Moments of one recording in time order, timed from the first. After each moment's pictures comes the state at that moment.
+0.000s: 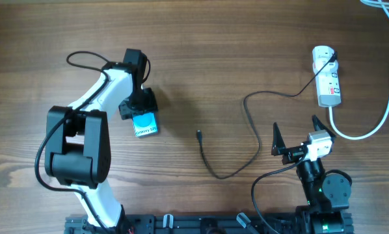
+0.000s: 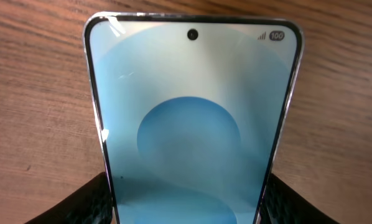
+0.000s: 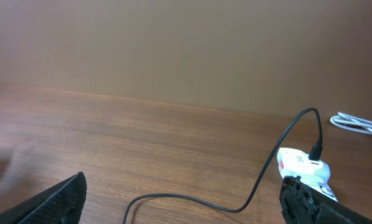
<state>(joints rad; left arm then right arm) -0.16 1.95 1.27 -0.89 -0.01 -0.41 0.06 0.02 0.01 0.00 -0.12 -0.06</state>
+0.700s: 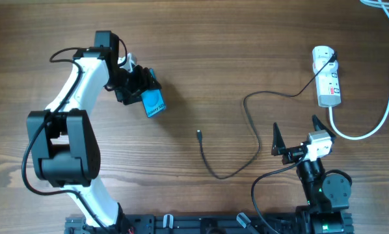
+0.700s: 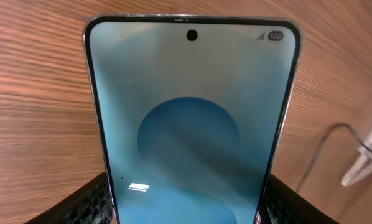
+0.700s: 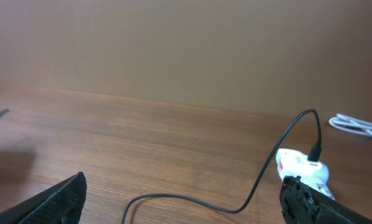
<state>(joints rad) -0.01 1.95 1.42 -0.92 0.50 -0.37 0.06 0.02 0.01 0.00 -0.12 -0.07</state>
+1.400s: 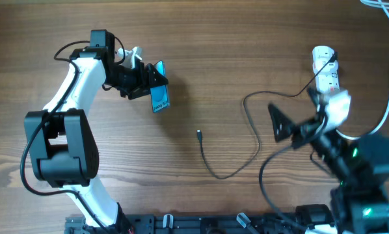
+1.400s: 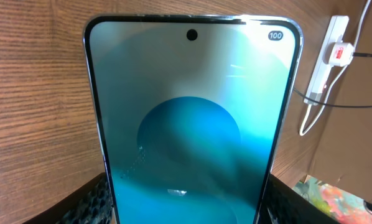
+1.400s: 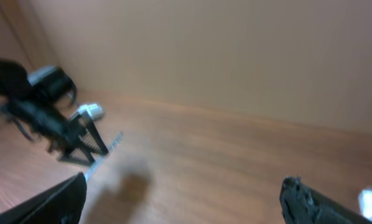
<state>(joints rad) 0.01 1.95 1.42 -0.89 0.72 -0.18 0.06 0.64 0.79 -0.40 -0.42 0.05</state>
